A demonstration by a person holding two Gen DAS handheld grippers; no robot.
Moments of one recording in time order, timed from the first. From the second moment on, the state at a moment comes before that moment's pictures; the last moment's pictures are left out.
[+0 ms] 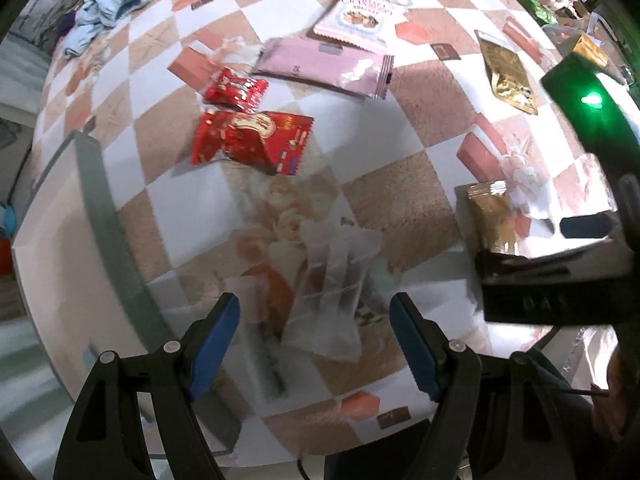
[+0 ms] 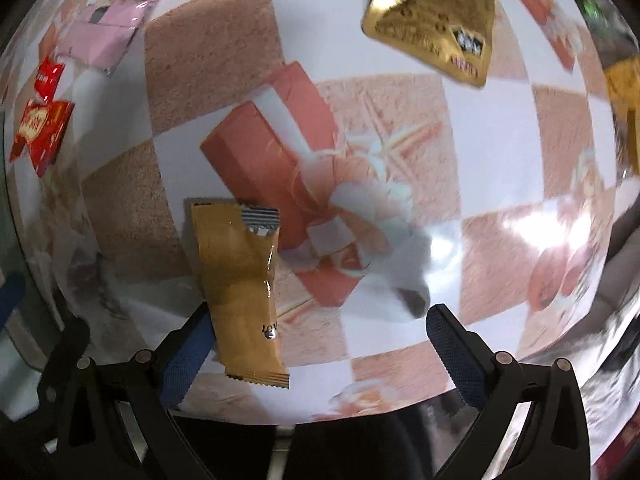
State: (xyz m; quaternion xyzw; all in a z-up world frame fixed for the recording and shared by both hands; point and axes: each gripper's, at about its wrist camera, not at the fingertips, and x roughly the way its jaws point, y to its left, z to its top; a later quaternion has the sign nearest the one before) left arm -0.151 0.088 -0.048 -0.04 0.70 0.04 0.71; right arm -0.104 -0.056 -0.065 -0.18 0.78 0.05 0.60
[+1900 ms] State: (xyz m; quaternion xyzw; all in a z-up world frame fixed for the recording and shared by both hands) left arm -0.163 0.093 -0.009 -0.10 0.69 0.05 0.72; right arm -0.024 -0.113 0.083 -0.15 0.76 0.15 0.62
